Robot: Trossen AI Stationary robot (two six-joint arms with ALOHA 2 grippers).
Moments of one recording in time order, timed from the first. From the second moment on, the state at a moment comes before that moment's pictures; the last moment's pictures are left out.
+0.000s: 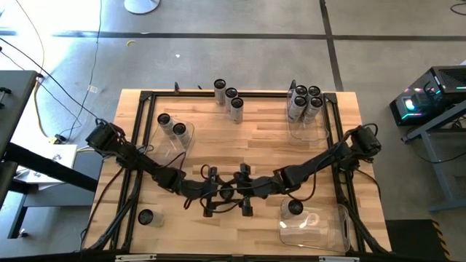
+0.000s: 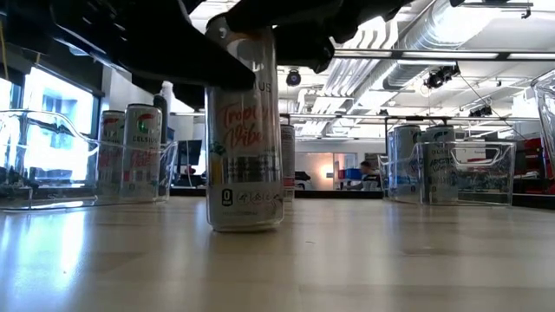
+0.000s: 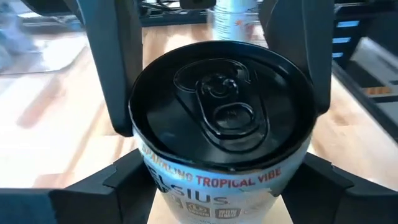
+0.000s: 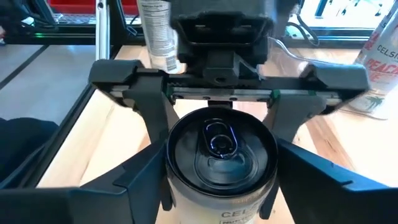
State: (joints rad) left arm -0.47 1.71 0.71 0.56 -0.38 -0.14; right arm 0.38 1.82 1.10 0.25 0.29 0.15
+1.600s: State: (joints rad) left arm -0.61 1.47 0.49 0.65 -0.61 -0.27; right arm 1.34 1.44 1.10 -0.35 1.22 0.83
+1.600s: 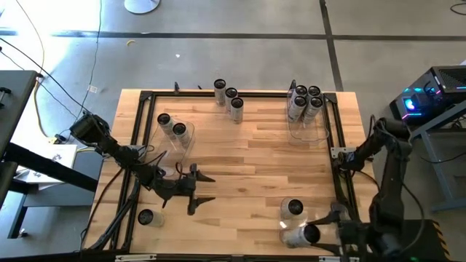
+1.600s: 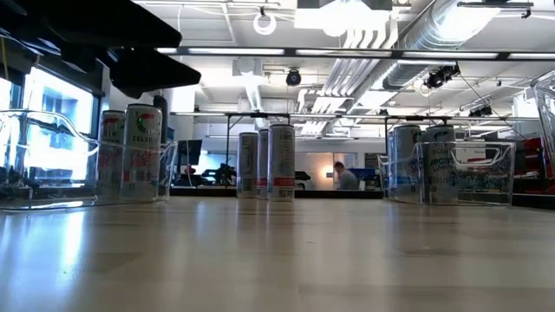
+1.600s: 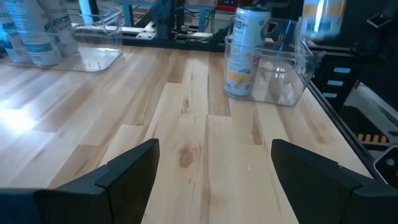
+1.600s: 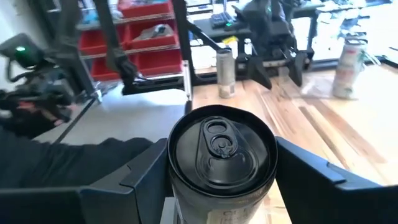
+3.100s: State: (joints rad) left arm -0.61 1.47 0.49 0.65 -0.64 -0.28; right arm 1.14 1.56 1.02 -0.47 0.92 1.16
